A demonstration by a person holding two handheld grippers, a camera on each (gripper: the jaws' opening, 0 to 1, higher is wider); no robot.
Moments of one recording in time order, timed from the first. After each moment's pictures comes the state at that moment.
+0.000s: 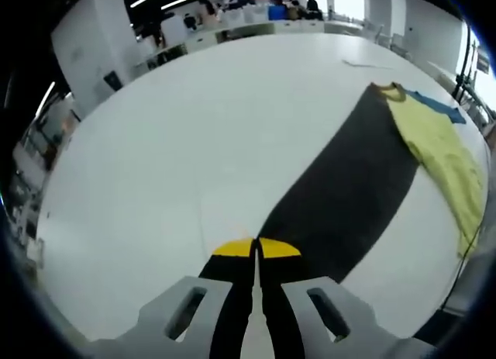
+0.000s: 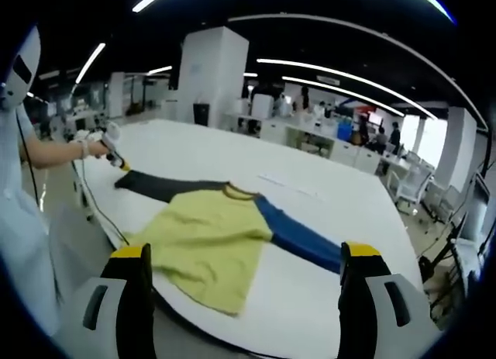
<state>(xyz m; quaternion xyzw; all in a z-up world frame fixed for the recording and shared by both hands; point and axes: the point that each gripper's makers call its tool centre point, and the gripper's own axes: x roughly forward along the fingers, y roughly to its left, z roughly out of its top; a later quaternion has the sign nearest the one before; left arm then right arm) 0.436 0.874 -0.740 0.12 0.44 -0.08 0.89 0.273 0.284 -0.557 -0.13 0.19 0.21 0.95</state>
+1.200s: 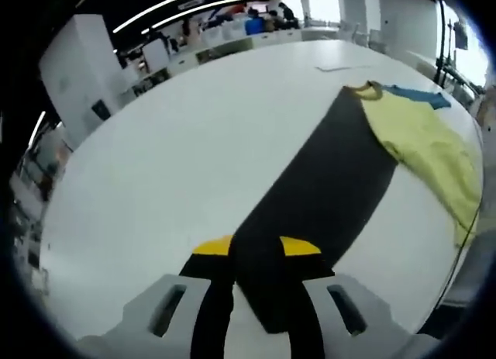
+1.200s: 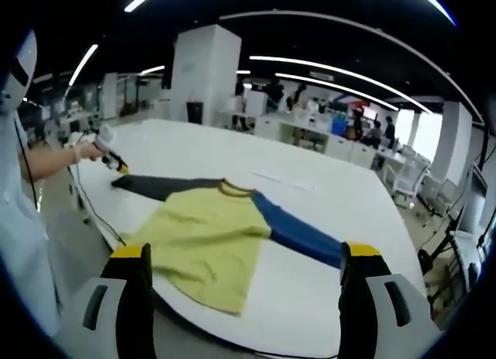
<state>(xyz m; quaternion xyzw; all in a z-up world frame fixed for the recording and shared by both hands) 0.428 0.819 -0.728 0.16 0.39 -0.14 0.90 0.271 0.290 -0.562 -0.12 0.20 0.19 0.95</state>
